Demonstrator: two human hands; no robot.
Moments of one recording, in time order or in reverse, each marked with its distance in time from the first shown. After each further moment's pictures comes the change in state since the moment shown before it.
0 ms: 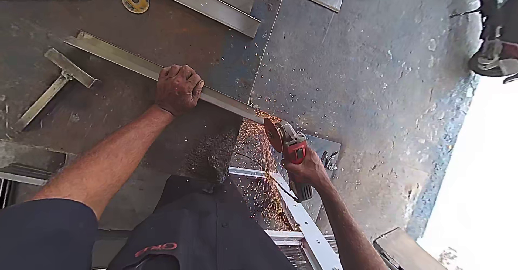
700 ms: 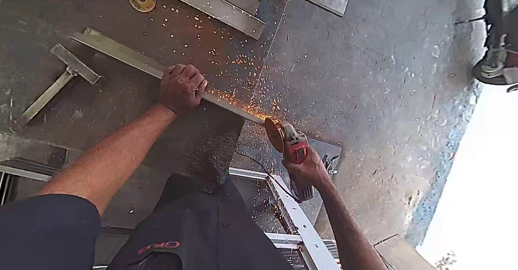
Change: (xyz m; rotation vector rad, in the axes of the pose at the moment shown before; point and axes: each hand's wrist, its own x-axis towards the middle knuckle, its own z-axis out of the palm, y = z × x) left_hand -0.001 0.001 0.000 -0.015 0.022 0.006; right_hand 0.012 0.006 0.000 0.074 -0.008 -0.059
